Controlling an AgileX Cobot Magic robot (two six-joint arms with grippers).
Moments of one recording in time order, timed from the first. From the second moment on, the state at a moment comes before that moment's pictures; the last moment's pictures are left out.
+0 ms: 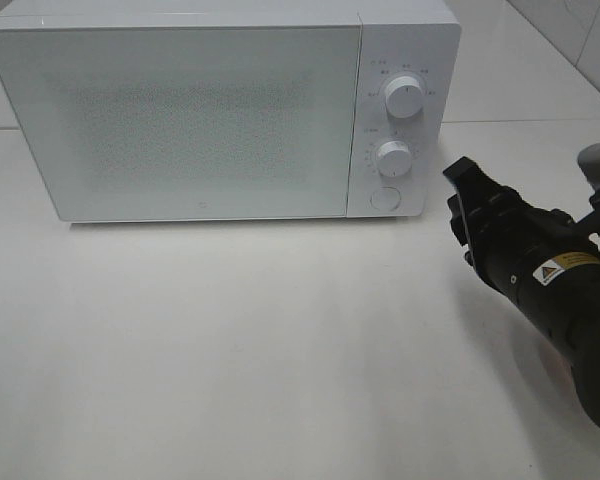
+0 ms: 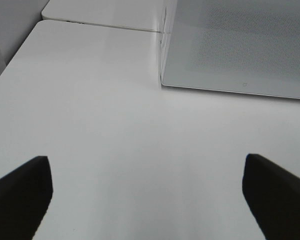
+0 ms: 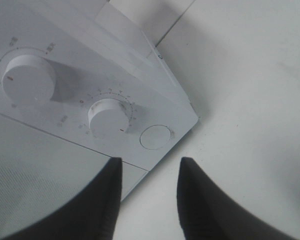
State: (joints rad) left arm 0.03 0.00 -0.51 -0.05 1.04 -0.05; right arm 0.73 1.66 -0.34 0.75 -1.06 0.72
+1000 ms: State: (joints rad) left arm 0.03 0.00 -0.51 -0.05 1.04 -0.05; right arm 0.73 1.75 -0.39 0.73 -0.97 1.30
